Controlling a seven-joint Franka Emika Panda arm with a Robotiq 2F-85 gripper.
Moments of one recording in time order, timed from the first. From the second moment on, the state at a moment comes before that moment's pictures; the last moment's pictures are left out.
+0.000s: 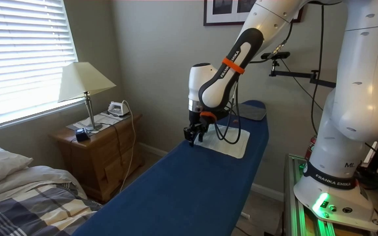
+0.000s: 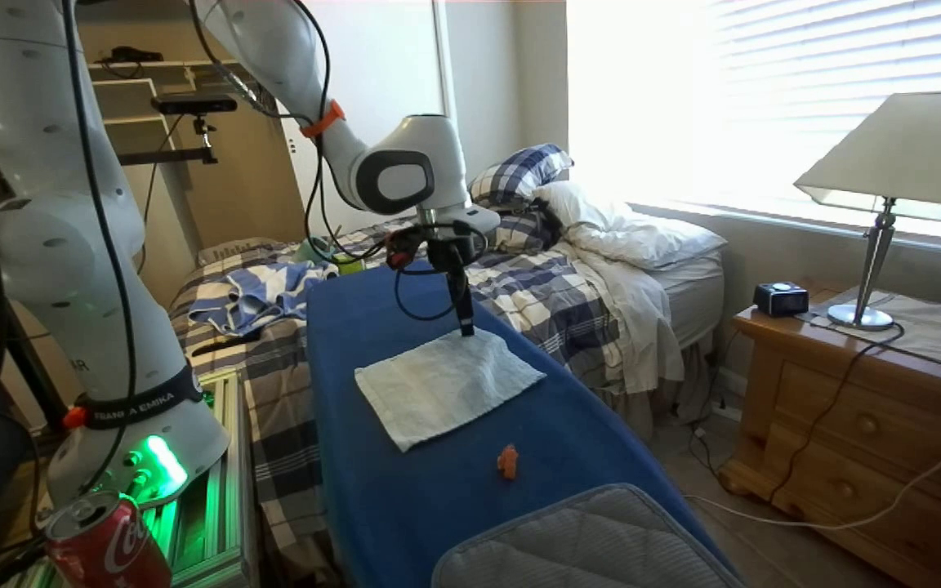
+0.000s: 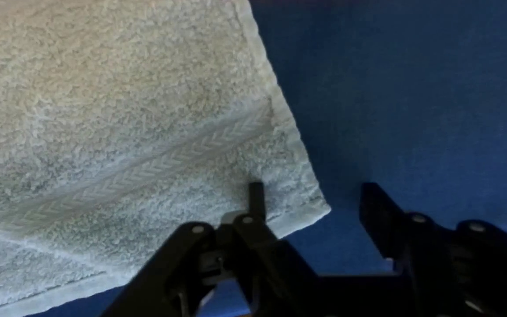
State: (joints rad) arm -0.06 0.10 0.00 -2.53 -0.08 2.70 0.38
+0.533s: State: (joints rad) arm -0.02 0.12 -0.05 -2.50 -0.11 2.70 0.40
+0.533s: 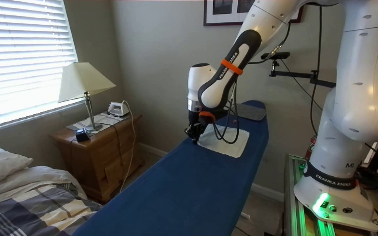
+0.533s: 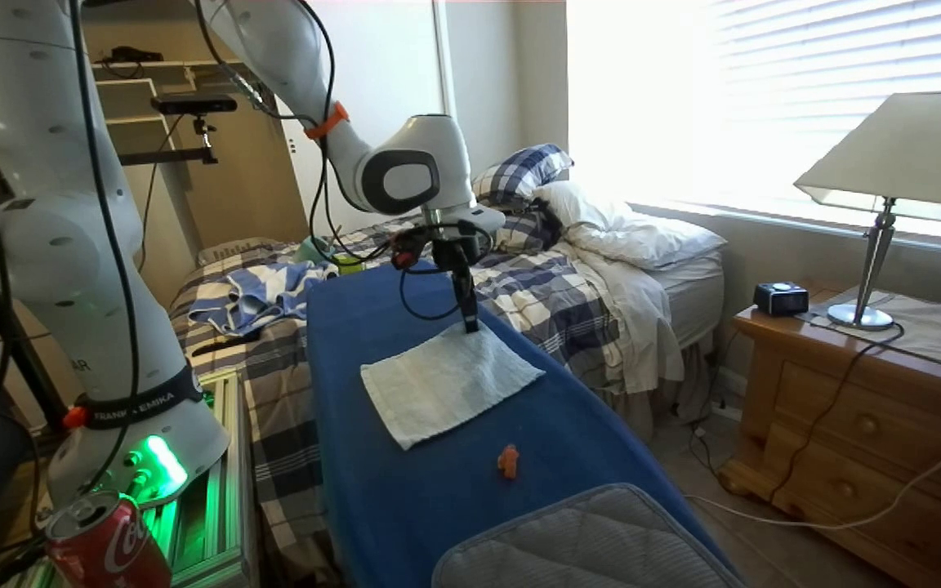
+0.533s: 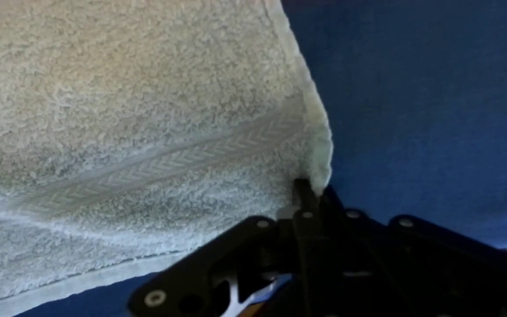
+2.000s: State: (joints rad) arm -0.11 -0.13 -0.10 -2.67 -0.35 2.62 0.56
